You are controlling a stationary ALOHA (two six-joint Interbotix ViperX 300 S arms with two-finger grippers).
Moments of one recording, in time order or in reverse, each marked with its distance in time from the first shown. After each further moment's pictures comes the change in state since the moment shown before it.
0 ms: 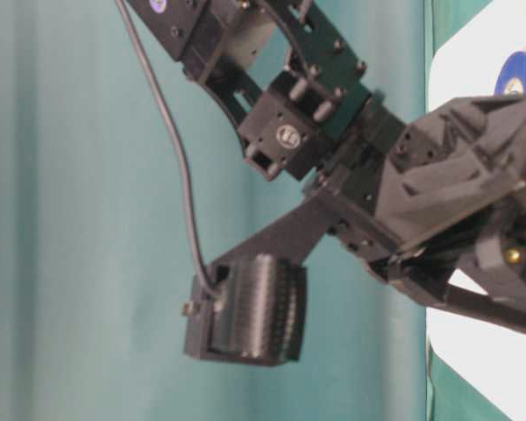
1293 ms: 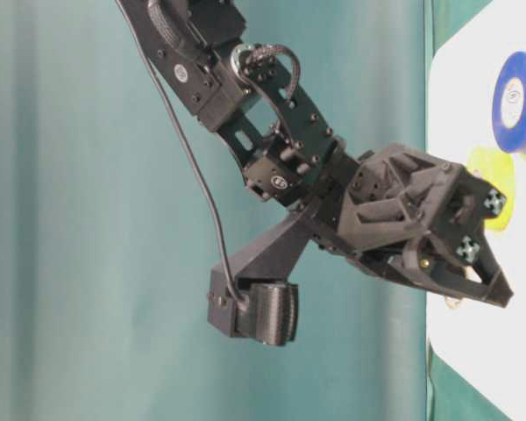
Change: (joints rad) left arm 0.000 0.000 0.000 0.000 0.000 0.000; right arm -0.222 0.000 -0.006 -0.077 0.031 -0.017
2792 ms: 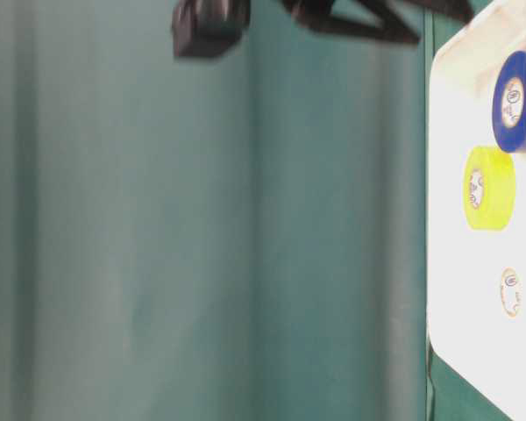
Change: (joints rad) left arm 0.000 0.000 0.000 0.000 0.000 0.000; right arm -0.052 -0.595 0.617 -0.002 0.084 0.020
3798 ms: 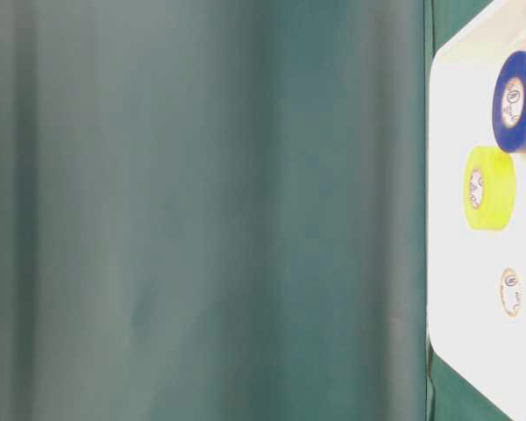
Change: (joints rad) left arm 0.000 0.000 0.000 0.000 0.002 -0.002; right arm 0.000 -0.678 0.451 0.012 -0.184 0.121
